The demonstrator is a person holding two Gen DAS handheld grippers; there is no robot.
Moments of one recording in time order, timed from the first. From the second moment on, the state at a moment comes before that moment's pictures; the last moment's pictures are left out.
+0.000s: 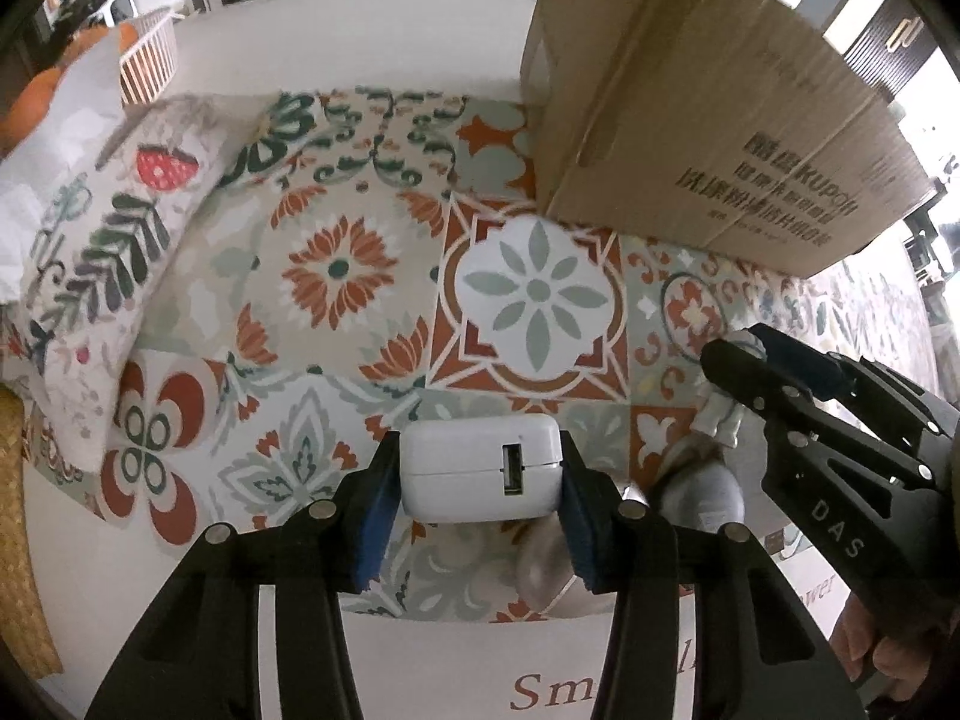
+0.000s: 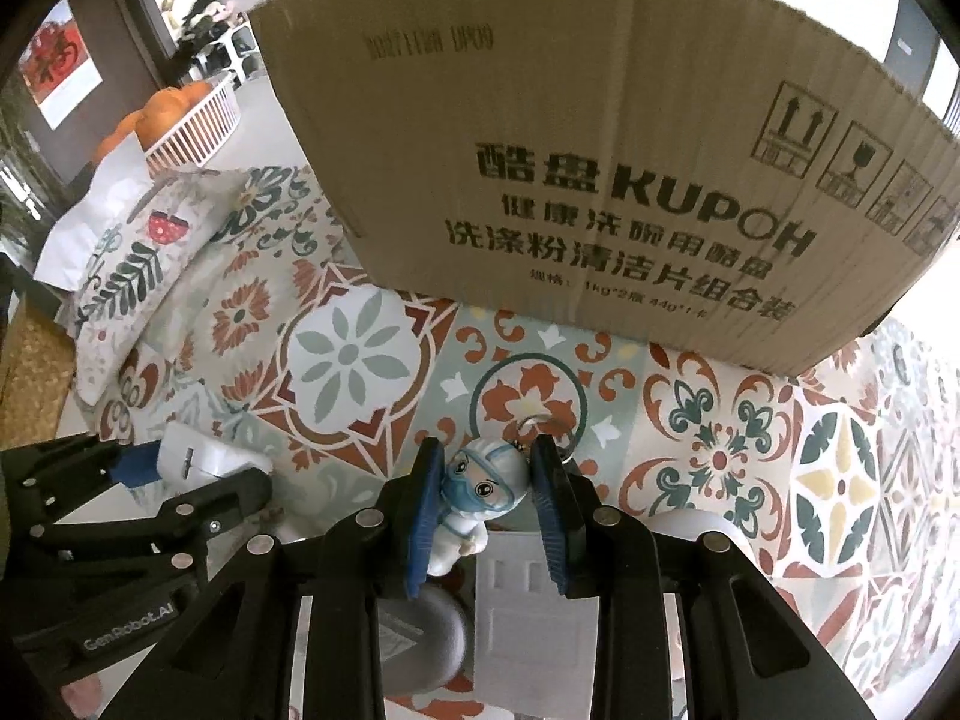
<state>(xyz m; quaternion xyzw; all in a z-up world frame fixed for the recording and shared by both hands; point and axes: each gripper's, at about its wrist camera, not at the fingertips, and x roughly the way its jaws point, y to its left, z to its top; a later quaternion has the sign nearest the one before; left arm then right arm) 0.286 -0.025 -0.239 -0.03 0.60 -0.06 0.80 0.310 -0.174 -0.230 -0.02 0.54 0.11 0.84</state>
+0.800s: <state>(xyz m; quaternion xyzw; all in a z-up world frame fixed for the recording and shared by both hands) 0.274 -0.046 -0.149 -0.01 0.51 -0.08 0.86 0.288 -0.197 -0.144 0.00 0.46 0.10 0.88</state>
